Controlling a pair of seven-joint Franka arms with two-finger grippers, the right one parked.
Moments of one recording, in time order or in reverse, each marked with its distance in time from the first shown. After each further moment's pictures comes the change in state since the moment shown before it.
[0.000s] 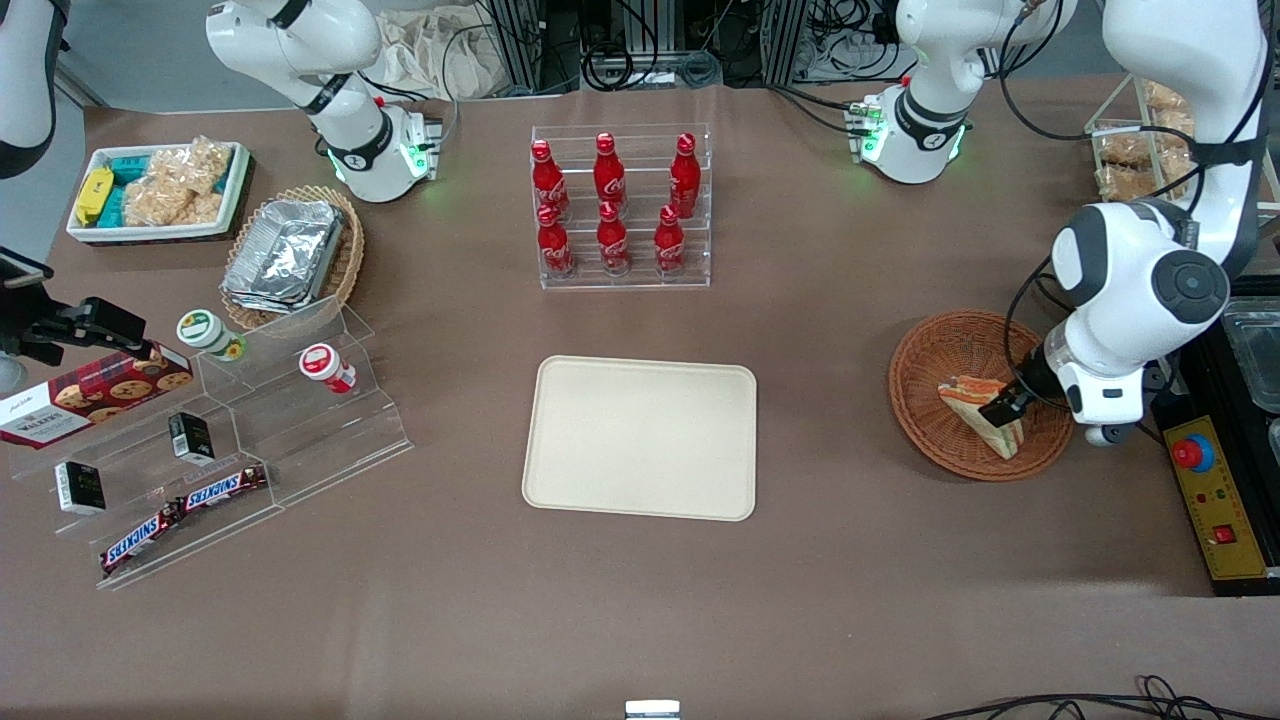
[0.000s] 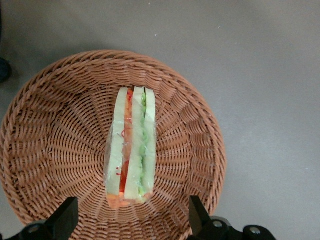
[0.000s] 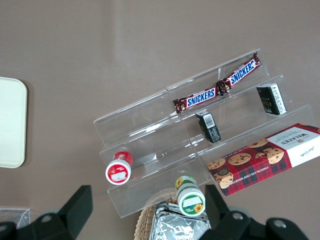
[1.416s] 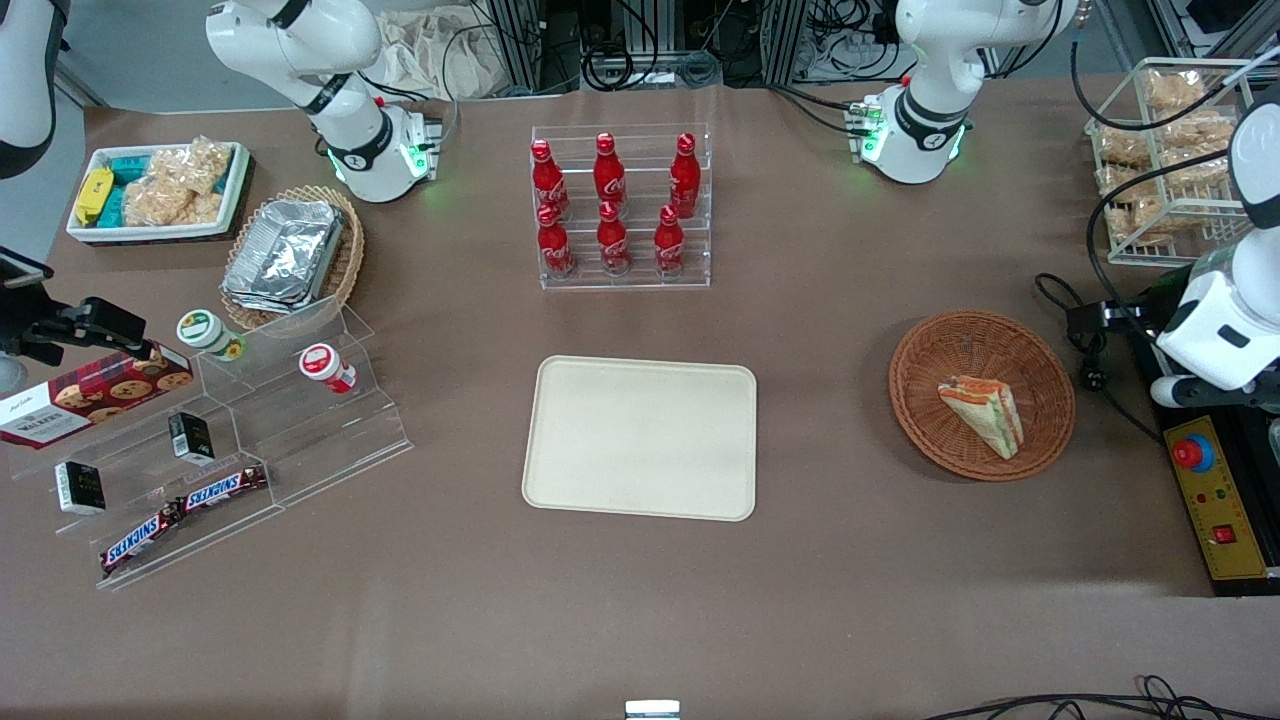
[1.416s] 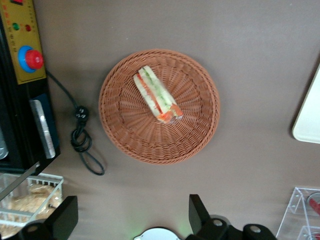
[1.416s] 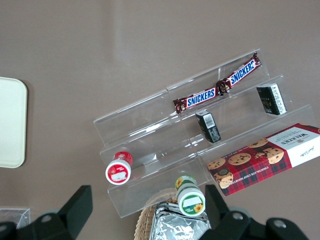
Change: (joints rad) arm -0.027 0.015 -0.002 0.678 0.033 -0.876 0.707
